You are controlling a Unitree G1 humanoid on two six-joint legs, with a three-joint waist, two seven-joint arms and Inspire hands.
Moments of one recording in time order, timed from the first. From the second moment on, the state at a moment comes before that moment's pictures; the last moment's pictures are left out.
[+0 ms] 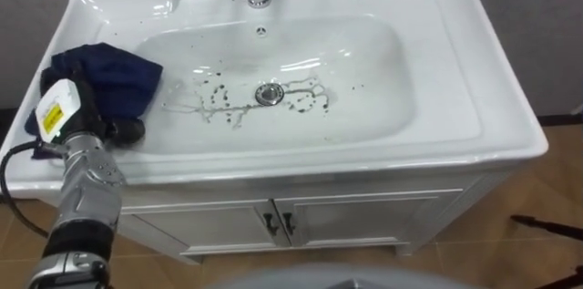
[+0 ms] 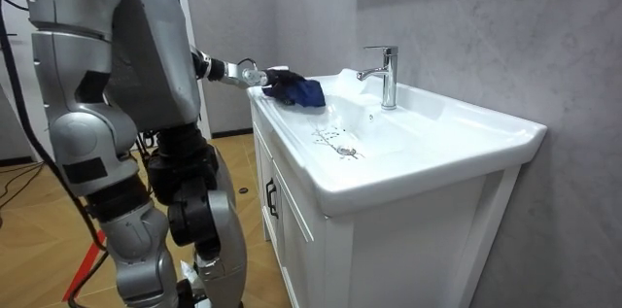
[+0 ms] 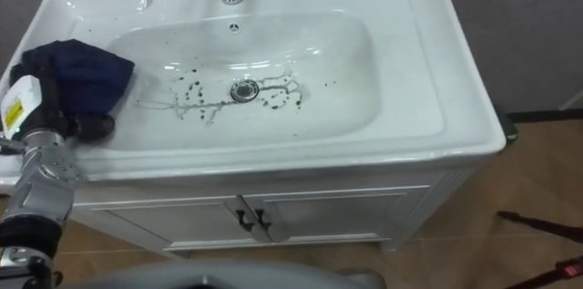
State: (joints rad) left arm -0.08 0.35 0.16 0.68 0.60 0.11 0.36; right arm 0.26 -0.32 -0.12 1.17 -0.09 0.26 0.18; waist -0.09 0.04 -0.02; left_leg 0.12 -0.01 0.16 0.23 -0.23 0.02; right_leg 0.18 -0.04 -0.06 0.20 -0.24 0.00
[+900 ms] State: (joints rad) left arm -0.09 0.36 0.26 0.70 0.58 0.11 0.36; right arm 0.23 -0.32 -0.12 1.17 -0.09 0.24 0.21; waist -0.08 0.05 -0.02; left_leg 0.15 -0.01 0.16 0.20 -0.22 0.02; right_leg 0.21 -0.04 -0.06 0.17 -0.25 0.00
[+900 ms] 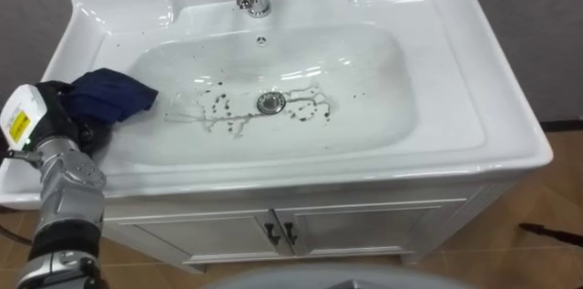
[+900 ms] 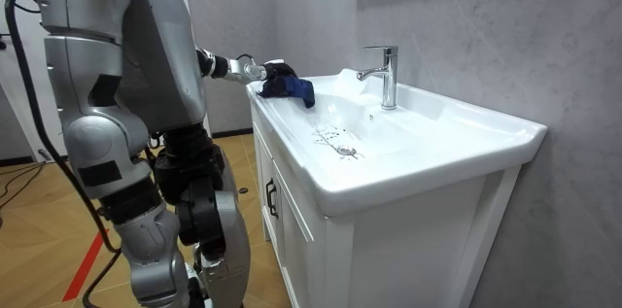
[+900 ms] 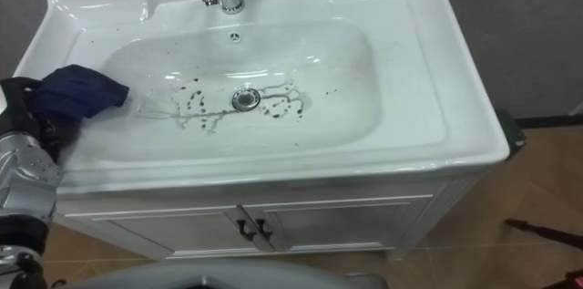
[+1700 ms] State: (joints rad) left arm 0.00 0.30 0.14 0.31 0.50 0.10 0.37; right arm 0.16 -0.32 -0.10 1.21 0.00 0.16 0.18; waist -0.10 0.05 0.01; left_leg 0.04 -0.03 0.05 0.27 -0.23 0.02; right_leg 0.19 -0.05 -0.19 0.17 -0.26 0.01
